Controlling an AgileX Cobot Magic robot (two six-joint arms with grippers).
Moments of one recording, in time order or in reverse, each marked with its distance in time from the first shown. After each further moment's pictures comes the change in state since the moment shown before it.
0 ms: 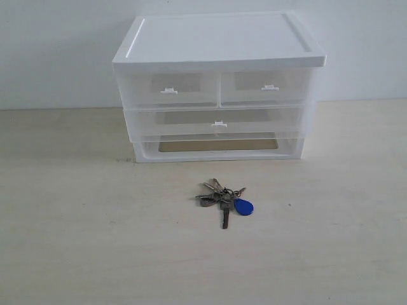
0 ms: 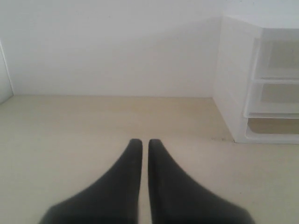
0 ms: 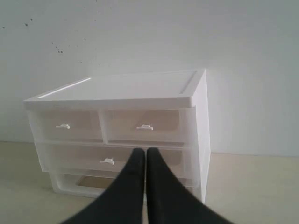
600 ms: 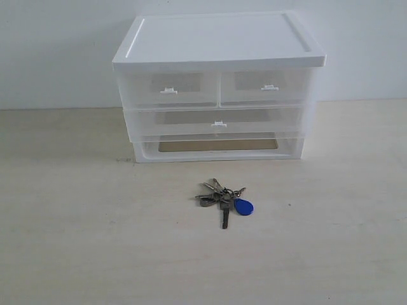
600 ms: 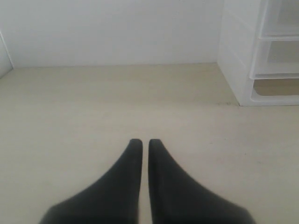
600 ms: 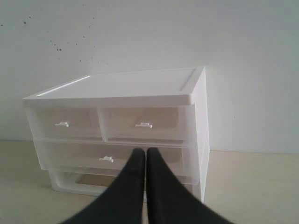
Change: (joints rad) left arm 0.000 0.000 0.000 0.000 0.122 0.042; right arm 0.000 0.000 0.000 0.000 0.008 0.000
